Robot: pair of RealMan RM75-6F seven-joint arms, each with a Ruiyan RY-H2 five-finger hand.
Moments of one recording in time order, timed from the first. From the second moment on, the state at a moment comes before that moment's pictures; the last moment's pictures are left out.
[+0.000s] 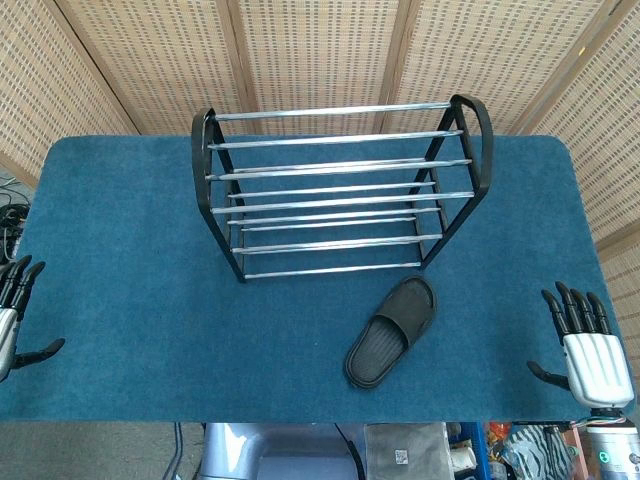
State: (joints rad) left arm -0.10 -0.98 -0.06 -1.79 1.46 1.47 0.12; right arm 0.07 -1.13 0.05 -1.64 -1.53 1.50 -0.18
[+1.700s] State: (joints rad) left arm -0.12 -0.99 -0.07 -1.79 1.40 1.44 0.14; right arm 0.71 -1.34 -0.01 -1.54 -1.83 0.72 -0.35
